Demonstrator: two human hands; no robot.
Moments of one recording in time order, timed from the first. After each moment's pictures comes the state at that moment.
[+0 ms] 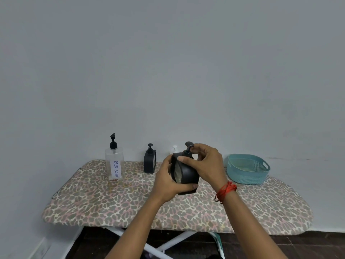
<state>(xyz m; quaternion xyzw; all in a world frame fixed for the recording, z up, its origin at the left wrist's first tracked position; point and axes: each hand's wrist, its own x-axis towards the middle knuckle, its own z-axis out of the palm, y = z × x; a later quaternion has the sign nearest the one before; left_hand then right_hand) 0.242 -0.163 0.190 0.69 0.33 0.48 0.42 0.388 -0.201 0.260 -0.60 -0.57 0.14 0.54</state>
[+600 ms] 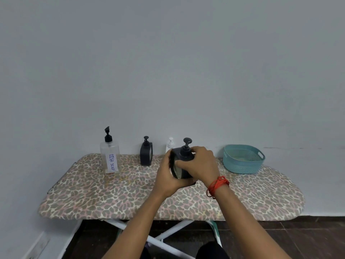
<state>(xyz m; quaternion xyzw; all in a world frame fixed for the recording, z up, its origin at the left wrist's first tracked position) 0.258 -0.160 0.169 0.69 0.28 0.50 0.44 0.378 -0.209 0.250 -0.73 -0.55 0.13 0.37</state>
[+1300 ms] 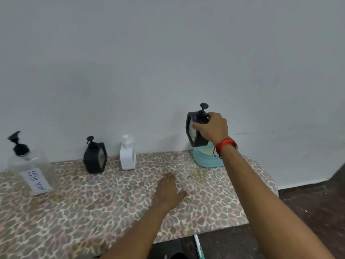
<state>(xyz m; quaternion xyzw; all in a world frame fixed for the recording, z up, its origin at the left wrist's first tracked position) 0.444 -0.069 0.013 0.84 0.46 0.09 0.26 0.608 -0.094 0.246 -0.78 -0.43 0.07 0.45</state>
